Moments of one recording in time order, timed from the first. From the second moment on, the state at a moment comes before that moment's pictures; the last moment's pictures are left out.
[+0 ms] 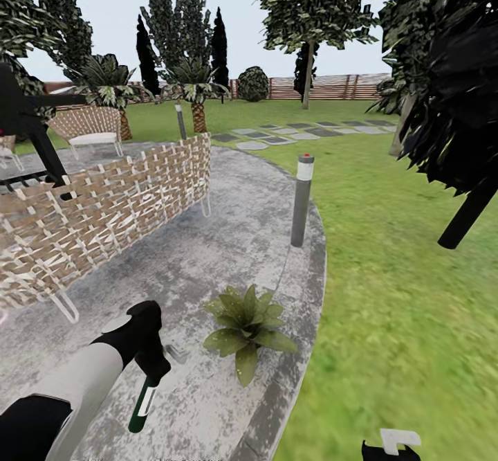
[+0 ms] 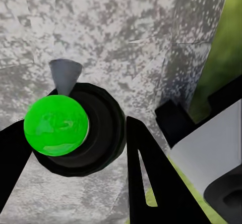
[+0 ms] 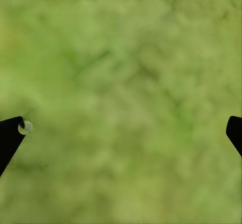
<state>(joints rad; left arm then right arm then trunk) -0.87 0.08 -0.22 -0.46 -1.06 0.89 -1.25 -0.45 -0.11 0.09 -0.03 -0.08 -0.32 -0.23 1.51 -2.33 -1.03</state>
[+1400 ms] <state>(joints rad) -0.96 0.01 -0.22 -0.46 -1.08 0.89 -1.26 -0.45 -0.11 0.09 -0.03 -0.08 -0.32 -0.23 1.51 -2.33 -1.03</state>
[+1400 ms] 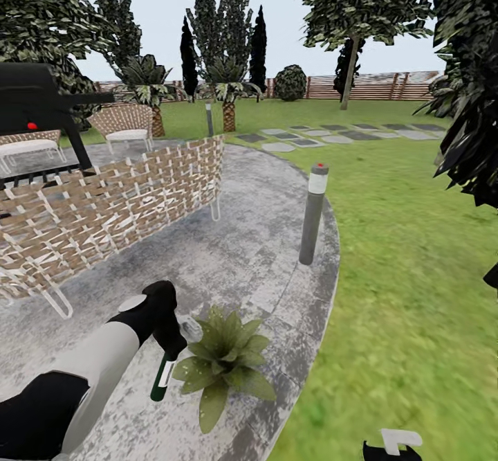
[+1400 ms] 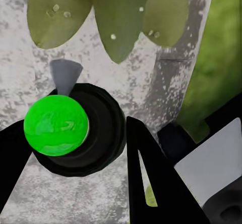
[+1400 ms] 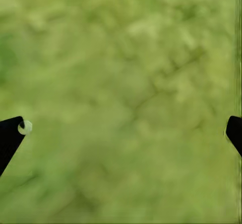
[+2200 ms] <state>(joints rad) -0.95 0.02 -0.27 -0.46 -1.32 0.88 -1.56 -0.45 -0.11 0.09 -0.03 -0.08 -0.32 -0.23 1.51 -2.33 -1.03</state>
